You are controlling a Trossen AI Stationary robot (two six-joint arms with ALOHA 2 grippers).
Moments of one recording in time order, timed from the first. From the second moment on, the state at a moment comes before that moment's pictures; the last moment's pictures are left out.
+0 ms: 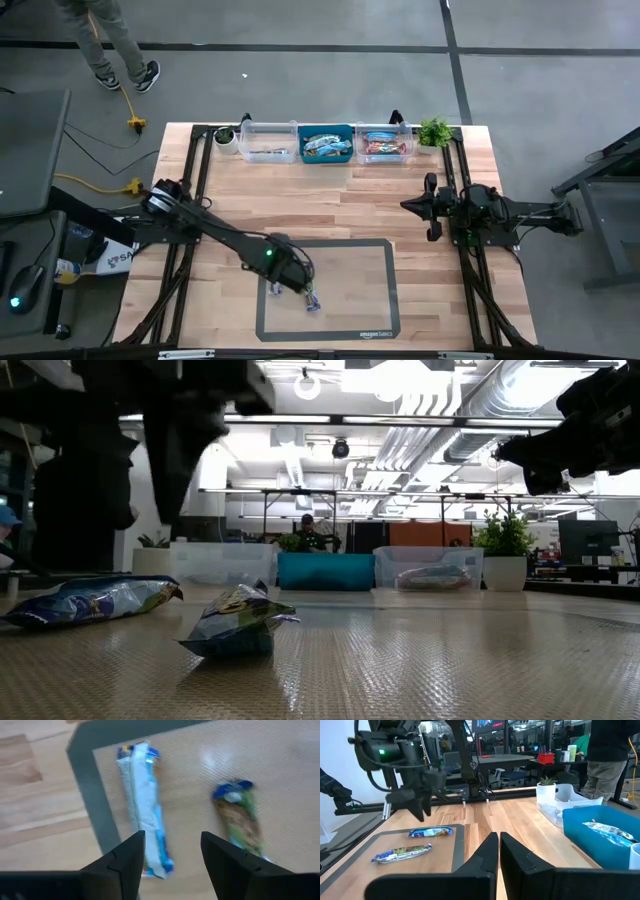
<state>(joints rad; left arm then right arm) -0.47 1.86 1.45 -1.06 -0.12 -1.83 -0.05 0.03 0.01 0.03 -0.01 0.10</state>
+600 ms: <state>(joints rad) -0.46 1.90 1.31 -0.92 -0.03 -1.89 -0.05 0.04 0.01 0.03 -0.01 0.10</state>
